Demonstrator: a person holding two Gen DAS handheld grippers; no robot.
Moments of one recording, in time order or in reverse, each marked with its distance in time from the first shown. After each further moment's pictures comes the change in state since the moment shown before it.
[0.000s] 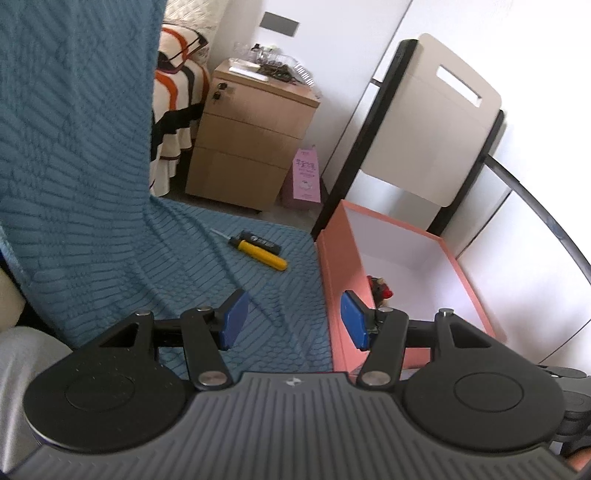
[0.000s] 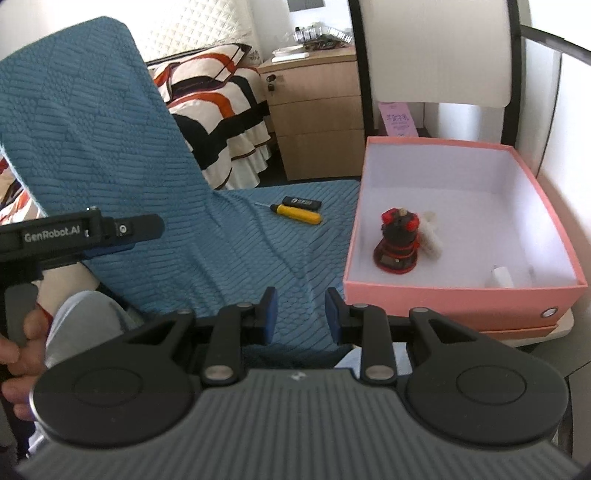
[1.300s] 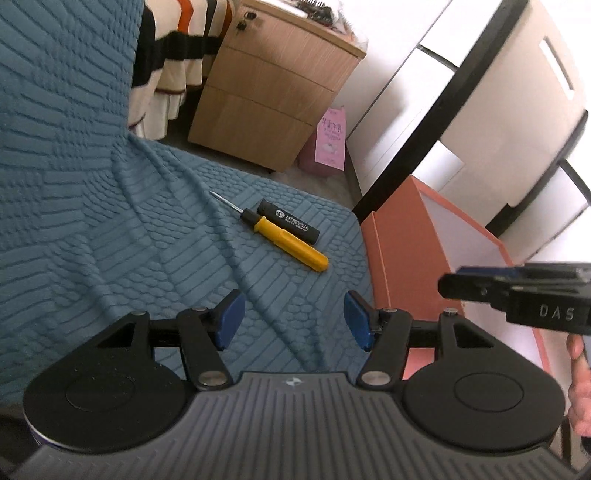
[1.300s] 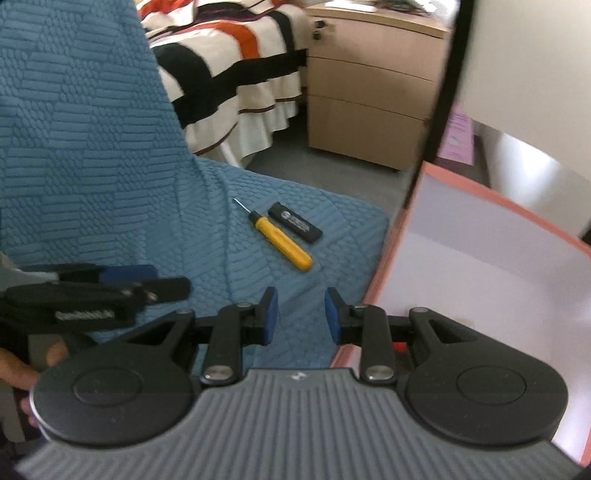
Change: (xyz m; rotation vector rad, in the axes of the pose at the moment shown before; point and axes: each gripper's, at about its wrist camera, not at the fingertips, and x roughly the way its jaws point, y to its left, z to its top) left arm 0.210 0.063 0.018 -0.138 0.135 -0.009; right arm 0.178 -0.018 0.117 -0.309 0.203 0.053
